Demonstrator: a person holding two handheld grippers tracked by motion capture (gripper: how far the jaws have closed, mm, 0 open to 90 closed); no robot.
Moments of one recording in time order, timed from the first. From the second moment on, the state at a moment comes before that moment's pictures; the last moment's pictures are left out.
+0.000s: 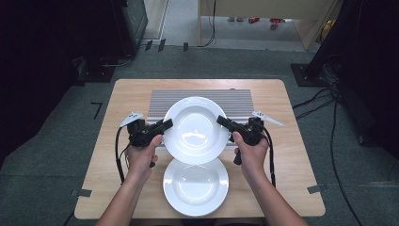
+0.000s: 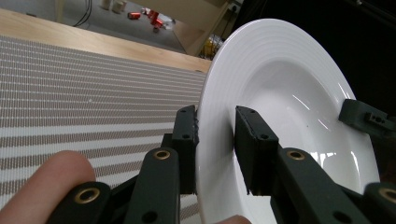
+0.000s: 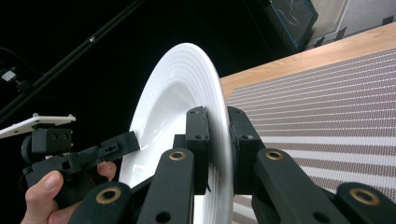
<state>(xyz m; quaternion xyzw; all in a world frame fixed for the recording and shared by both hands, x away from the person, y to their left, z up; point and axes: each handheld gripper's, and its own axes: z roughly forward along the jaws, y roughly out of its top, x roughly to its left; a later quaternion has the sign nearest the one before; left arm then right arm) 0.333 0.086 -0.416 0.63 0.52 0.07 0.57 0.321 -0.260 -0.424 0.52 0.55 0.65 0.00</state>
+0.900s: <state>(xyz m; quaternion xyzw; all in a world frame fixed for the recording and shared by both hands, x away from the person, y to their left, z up) 0.411 0.070 -0.442 0.64 0.56 0.05 0.53 0.396 -0.270 -0.461 0.58 0.53 0.62 -0.03</state>
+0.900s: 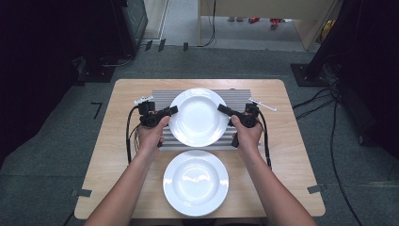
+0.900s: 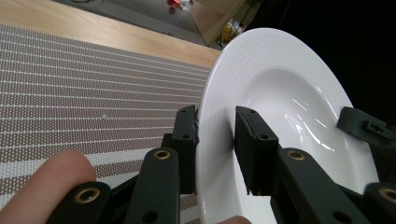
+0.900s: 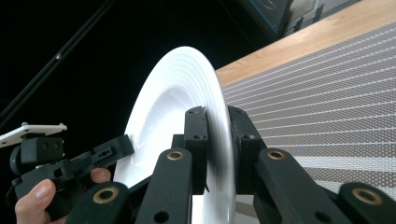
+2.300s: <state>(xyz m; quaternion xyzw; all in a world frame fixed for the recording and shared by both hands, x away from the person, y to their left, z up) 0.466 0.052 -0.492 0.63 0.62 0.02 0.46 0.452 -0.267 -0.521 0.66 0.50 0.57 -0.03</state>
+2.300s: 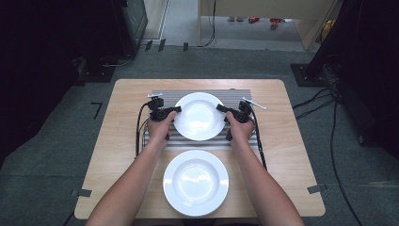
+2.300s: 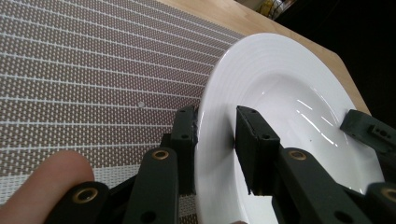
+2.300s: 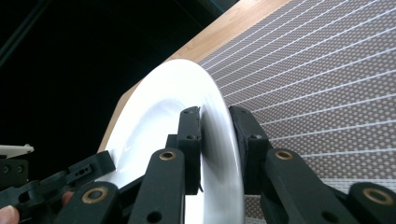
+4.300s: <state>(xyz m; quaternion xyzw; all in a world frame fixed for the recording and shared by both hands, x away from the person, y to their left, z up) 0.372 0.105 -0.452 0.69 0.56 0.12 0.45 0.366 -0.315 -0.473 0.57 0.63 0.51 0.16</state>
